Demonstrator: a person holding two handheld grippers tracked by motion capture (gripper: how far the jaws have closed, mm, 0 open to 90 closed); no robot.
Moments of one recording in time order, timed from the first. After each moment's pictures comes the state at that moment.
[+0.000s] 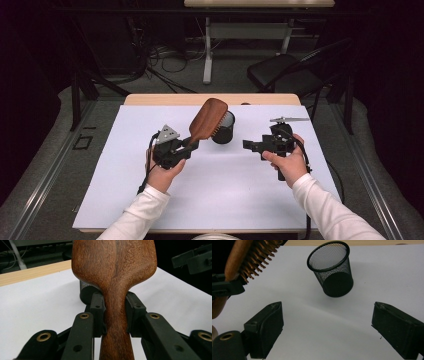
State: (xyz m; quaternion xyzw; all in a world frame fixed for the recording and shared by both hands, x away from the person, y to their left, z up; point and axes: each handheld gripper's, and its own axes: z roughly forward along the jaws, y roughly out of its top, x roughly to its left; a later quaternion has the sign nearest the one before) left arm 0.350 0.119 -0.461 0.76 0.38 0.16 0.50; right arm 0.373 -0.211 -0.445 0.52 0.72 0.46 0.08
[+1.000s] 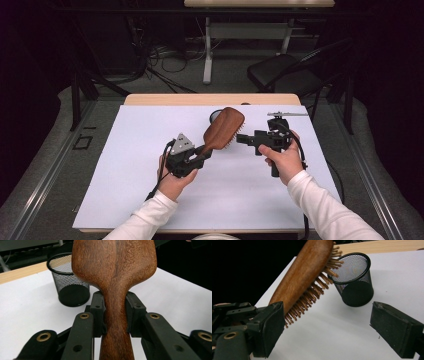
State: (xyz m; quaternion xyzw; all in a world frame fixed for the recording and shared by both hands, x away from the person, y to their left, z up) left arm 0.333 0.085 -0.473 0.78 0.34 0.15 0.50; right arm 0.374 -0.198 -0.429 0.51 0.70 0.50 0.04
